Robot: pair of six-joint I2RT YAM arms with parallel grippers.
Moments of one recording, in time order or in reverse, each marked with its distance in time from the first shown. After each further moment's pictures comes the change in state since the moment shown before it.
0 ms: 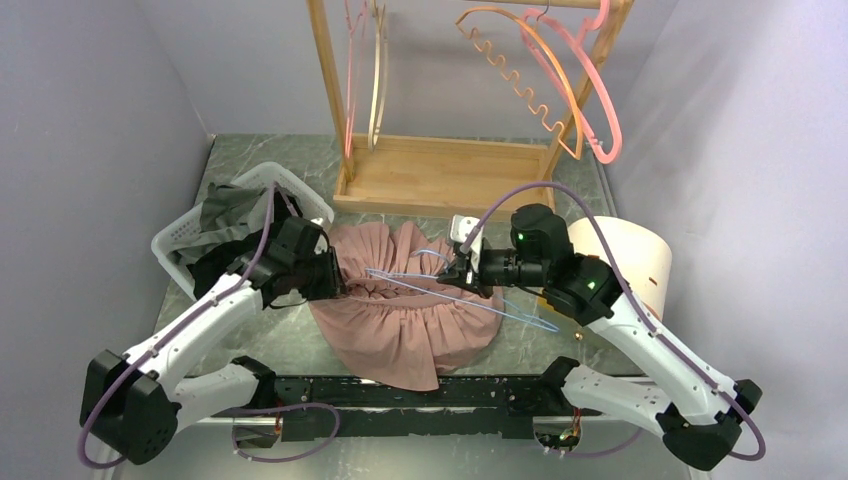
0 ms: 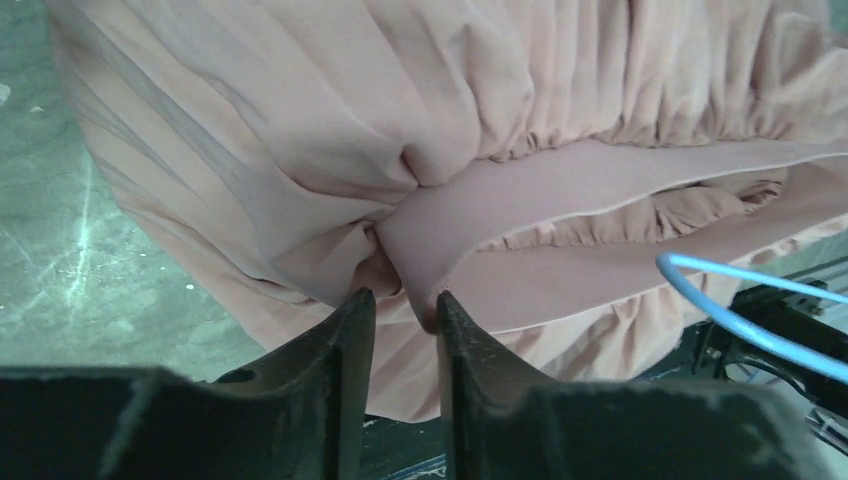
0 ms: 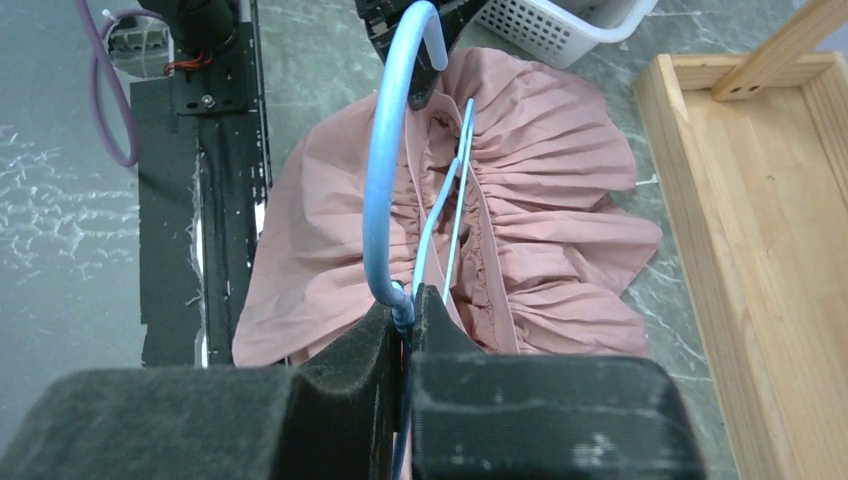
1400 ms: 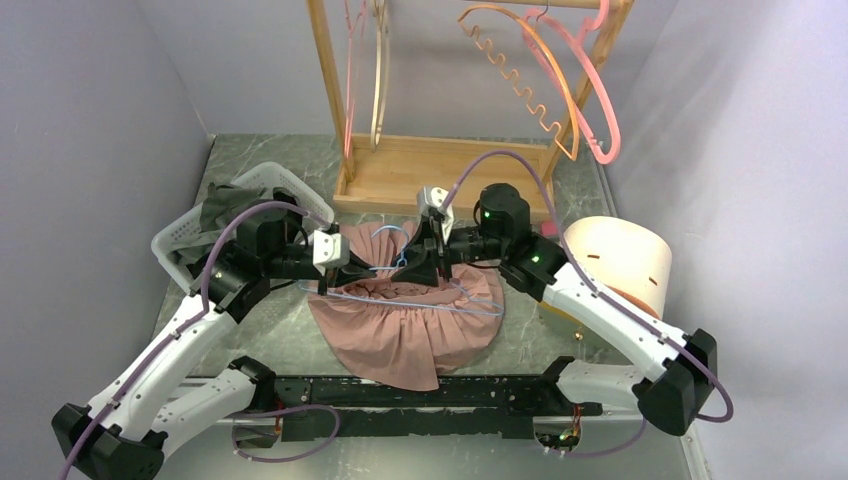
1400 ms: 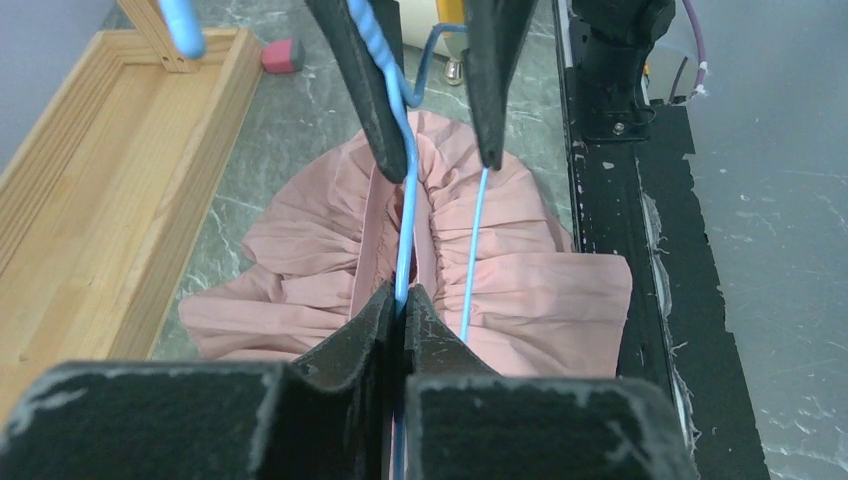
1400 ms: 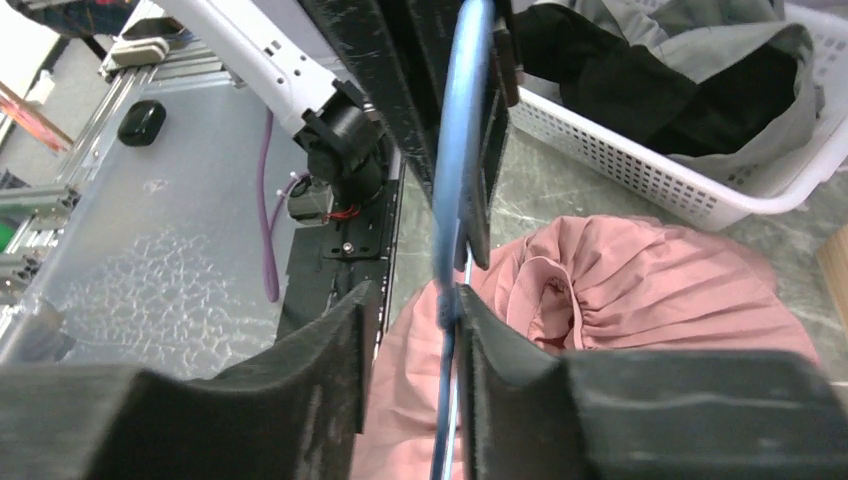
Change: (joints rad) left arm 0.001 -0.172 0.115 0.278 0.814 1.102; right arm -0.021 0.233 -0.057 0.546 -0.386 0.366
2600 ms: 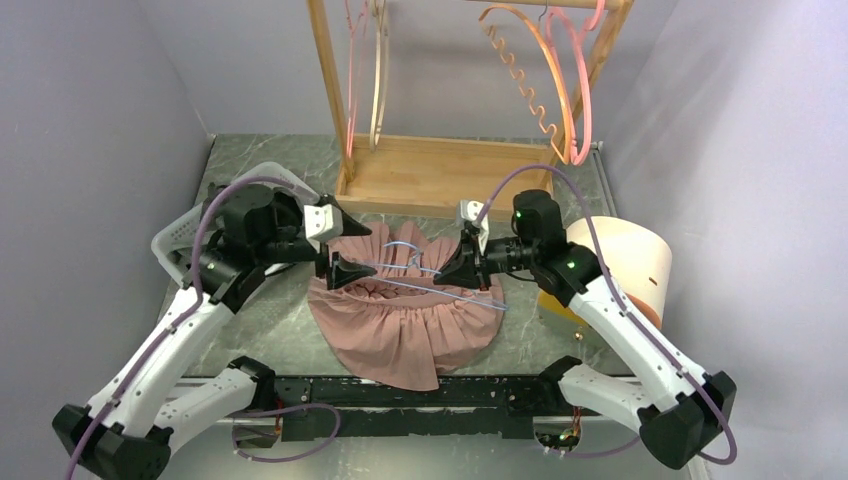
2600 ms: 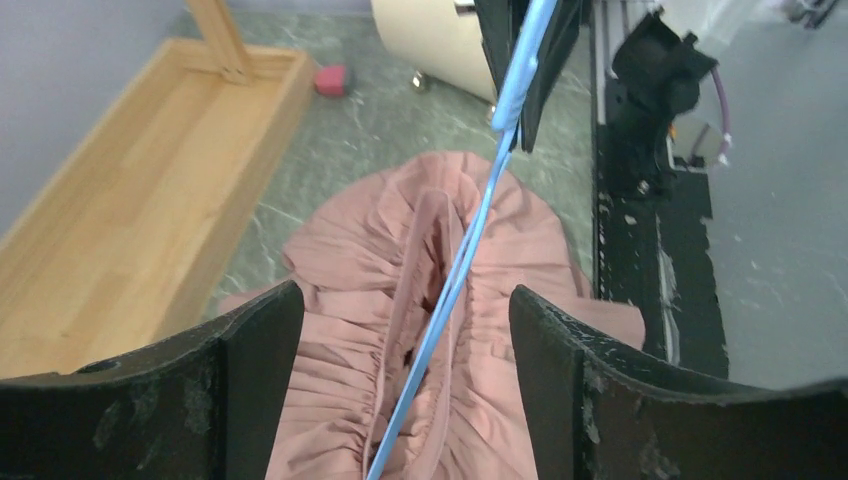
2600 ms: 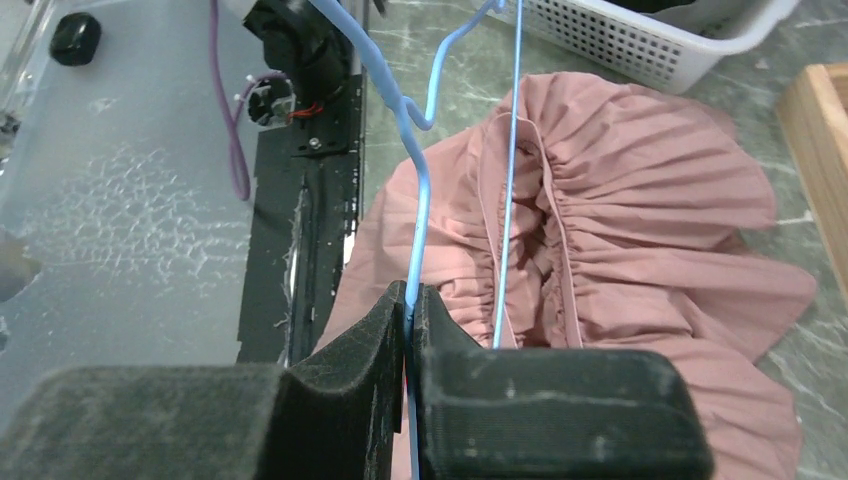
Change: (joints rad) left arm 0.051 0.002 0.082 0.080 -0.042 -0.178; right arm -0.222 -0.156 -0.077 -0.364 -0.072 -0.258
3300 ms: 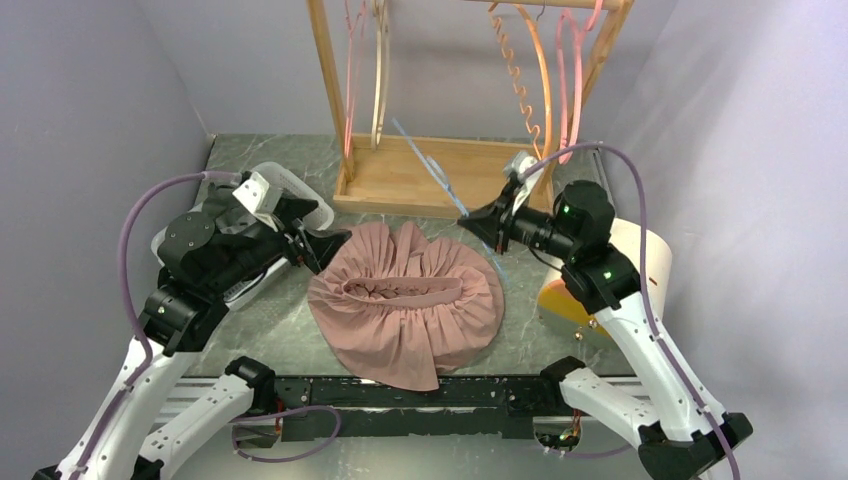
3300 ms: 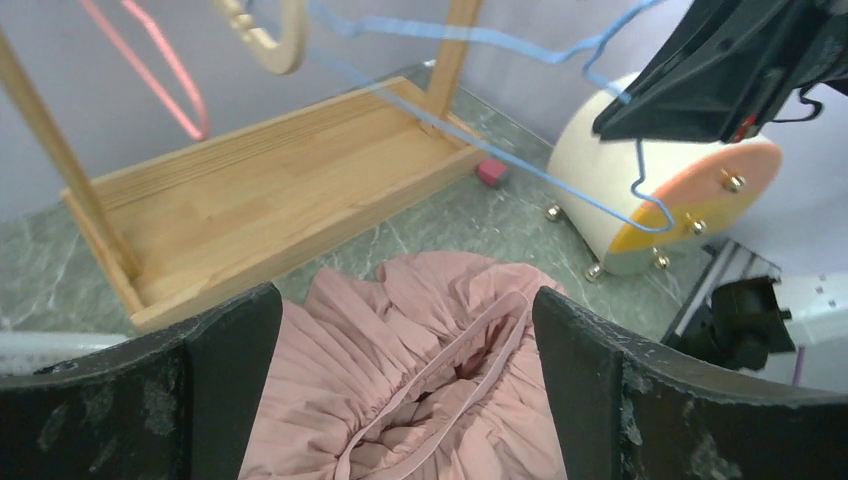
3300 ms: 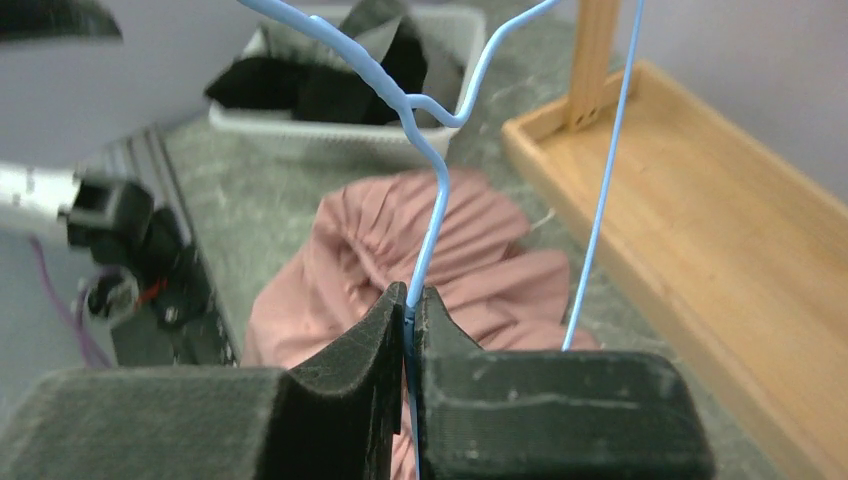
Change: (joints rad) left arm 0.002 -0.200 0.062 -0.037 -0.572 -0.471; right arm -0.097 -0.062 0.165 0.148 0.401 0.311
